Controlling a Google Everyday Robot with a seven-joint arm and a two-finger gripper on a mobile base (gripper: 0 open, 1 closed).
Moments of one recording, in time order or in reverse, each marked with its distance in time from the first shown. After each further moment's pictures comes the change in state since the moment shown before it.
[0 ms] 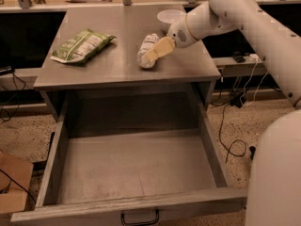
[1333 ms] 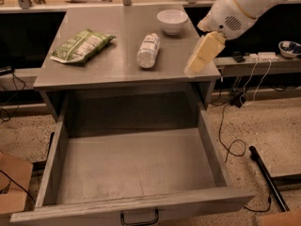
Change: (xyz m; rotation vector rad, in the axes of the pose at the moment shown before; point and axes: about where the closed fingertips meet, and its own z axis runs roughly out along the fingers) arm 0.032 0.095 -0.157 0.016 0.311 -0.270
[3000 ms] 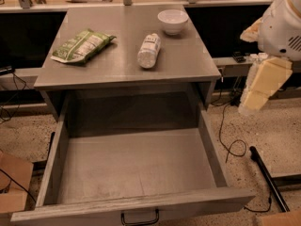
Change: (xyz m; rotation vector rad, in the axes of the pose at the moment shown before) arm 0.075 0.092 -0.089 0.091 0.298 -0.084
